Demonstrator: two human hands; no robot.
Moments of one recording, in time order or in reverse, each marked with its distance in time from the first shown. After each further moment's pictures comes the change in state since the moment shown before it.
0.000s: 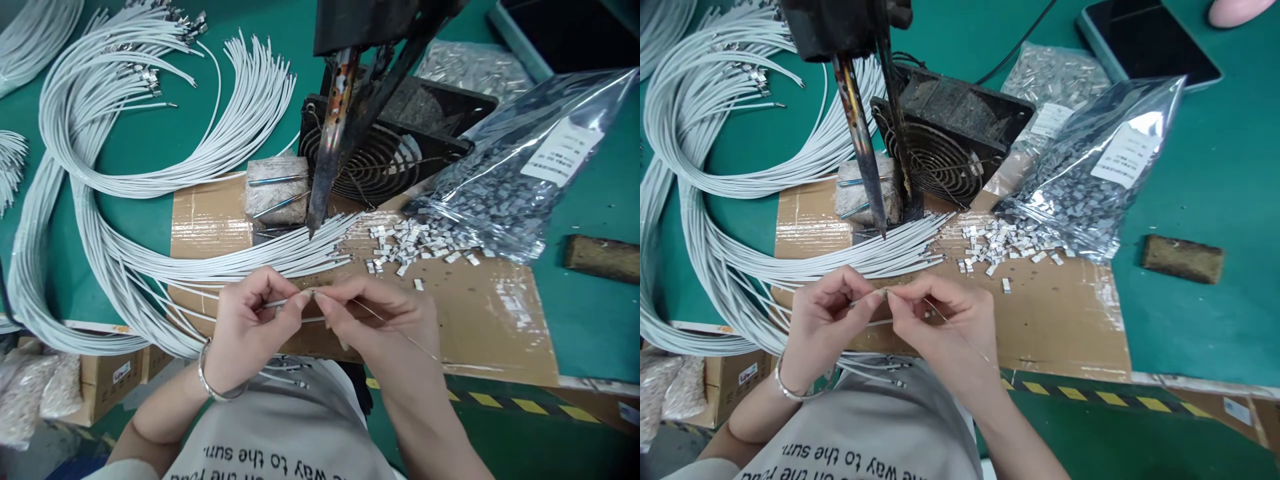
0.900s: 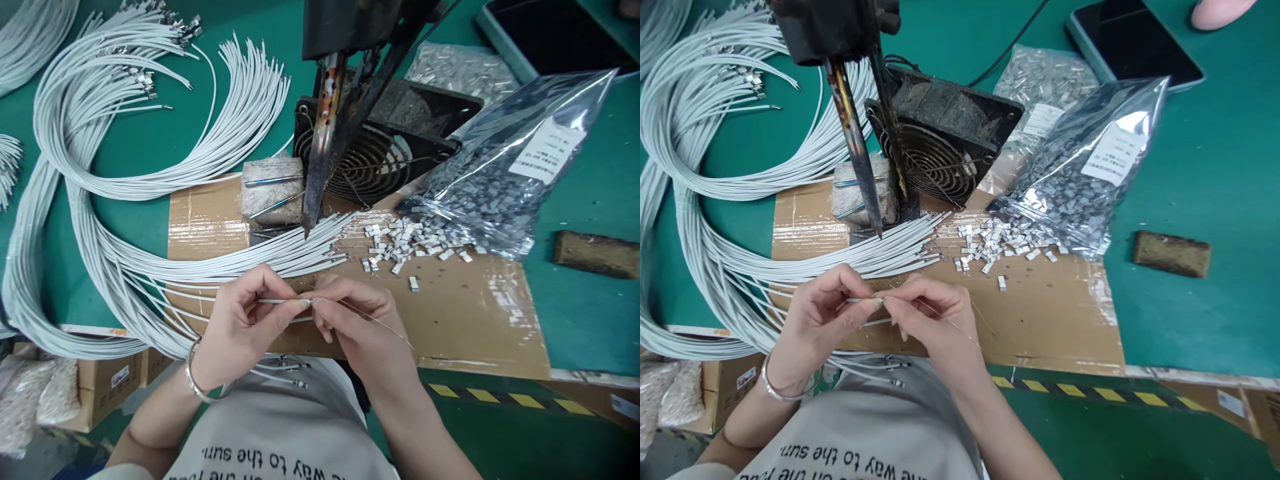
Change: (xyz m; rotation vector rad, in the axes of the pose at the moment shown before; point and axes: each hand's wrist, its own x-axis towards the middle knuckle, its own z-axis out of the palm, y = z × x) left_hand -0.001 -0.006 -0.014 -0.065 -0.123 -0.055; right_hand 0.005 0.022 -0.002 0.281 -0.142 -0.030
